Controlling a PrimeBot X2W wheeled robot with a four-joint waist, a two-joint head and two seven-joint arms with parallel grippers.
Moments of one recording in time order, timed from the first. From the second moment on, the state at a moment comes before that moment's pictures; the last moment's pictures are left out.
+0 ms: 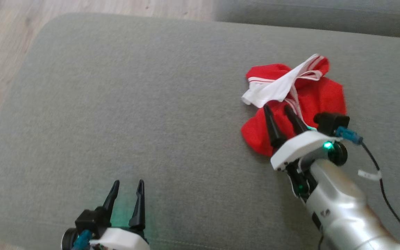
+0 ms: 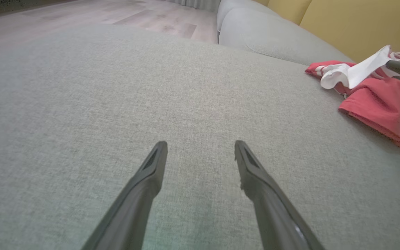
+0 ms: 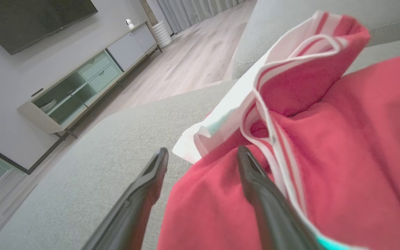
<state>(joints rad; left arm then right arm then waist) -0.05 0.05 -0.23 0.48 -0.29 -0.08 -0.25 -0.58 -0.06 0.46 0.93 0.66 0.13 -0.25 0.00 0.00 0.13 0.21</state>
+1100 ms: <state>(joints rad) -0.10 0.05 -0.29 0.51 -0.38 -0.06 -0.25 -0.91 -0.07 0.37 0.84 0.73 0.13 -0.25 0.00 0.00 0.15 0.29</state>
